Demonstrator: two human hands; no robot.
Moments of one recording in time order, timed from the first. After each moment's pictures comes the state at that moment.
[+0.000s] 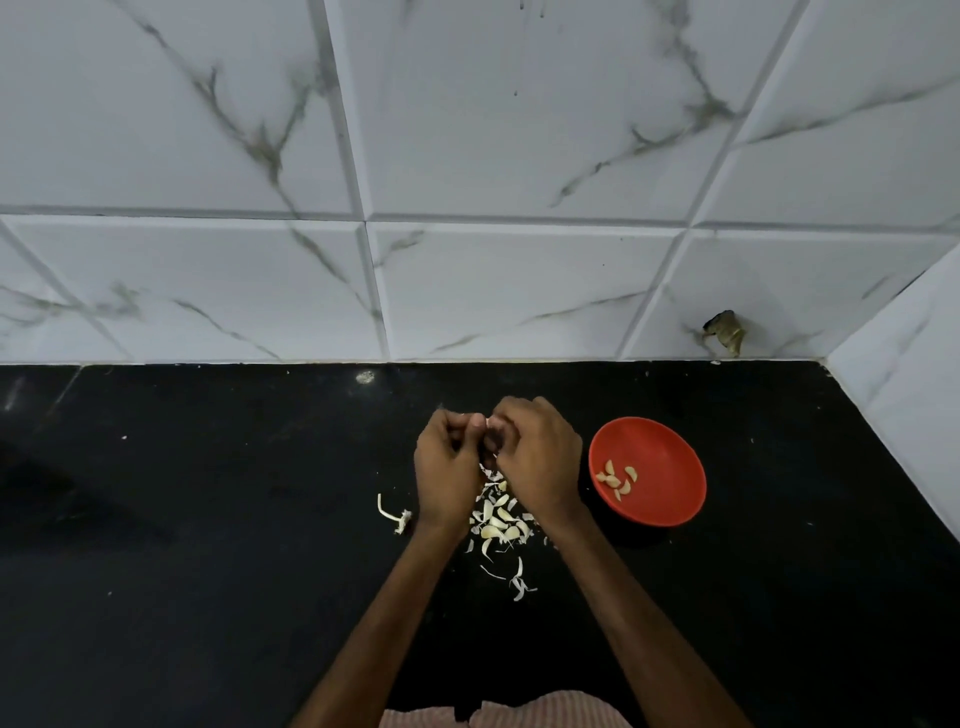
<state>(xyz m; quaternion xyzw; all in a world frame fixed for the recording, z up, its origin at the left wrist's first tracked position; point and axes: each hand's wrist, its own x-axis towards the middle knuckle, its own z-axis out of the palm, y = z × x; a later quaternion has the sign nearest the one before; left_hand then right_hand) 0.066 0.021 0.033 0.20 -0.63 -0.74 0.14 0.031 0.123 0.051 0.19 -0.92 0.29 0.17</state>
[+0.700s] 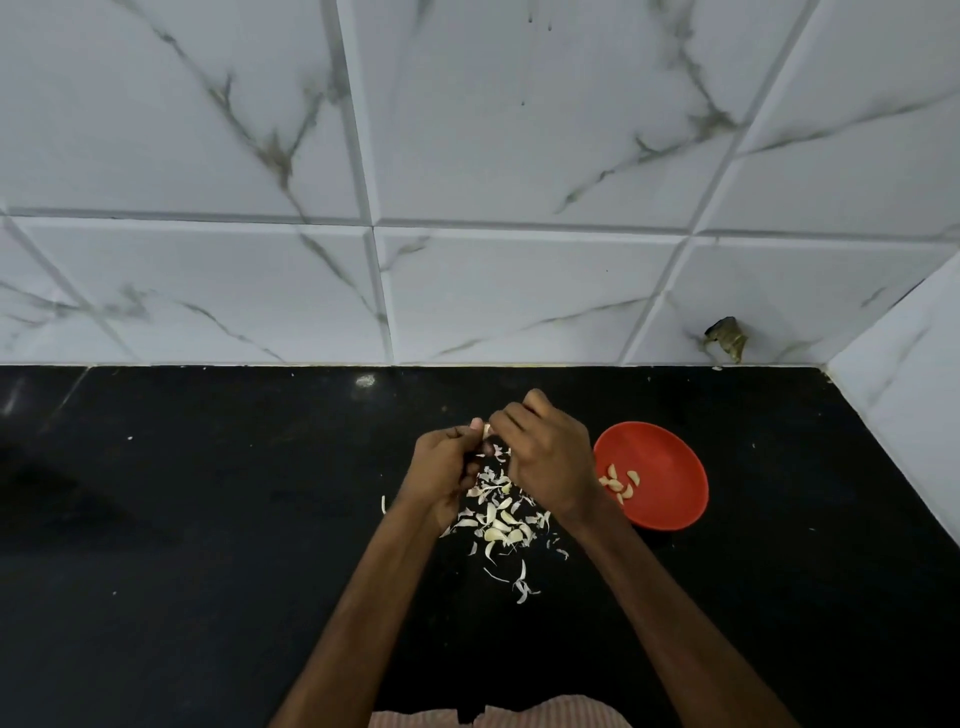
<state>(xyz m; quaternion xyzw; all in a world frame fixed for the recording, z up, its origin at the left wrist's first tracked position) 0.064 -0.001 0.047 0.22 -0.52 -0.82 -0.06 0.022 0.135 0.057 0.38 -0.87 0.11 0.29</state>
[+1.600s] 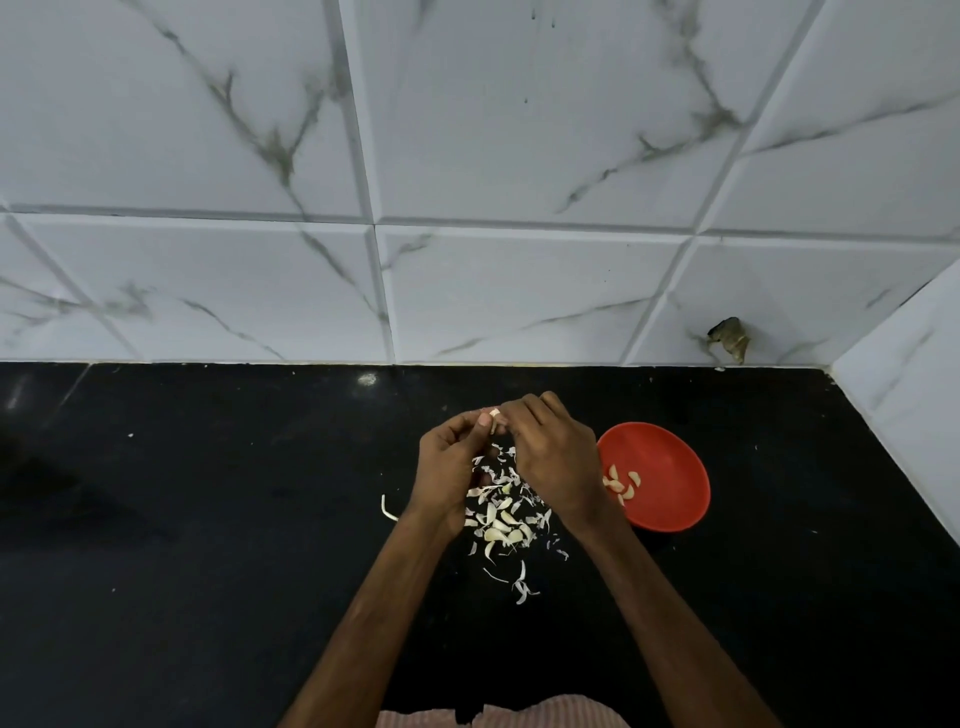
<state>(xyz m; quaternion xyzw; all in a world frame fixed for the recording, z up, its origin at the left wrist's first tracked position) 0.067 0.012 0.042 0.19 -0.53 -0.83 0.01 0.015 0.140 0.040 0.34 -0.88 0.17 0.29</state>
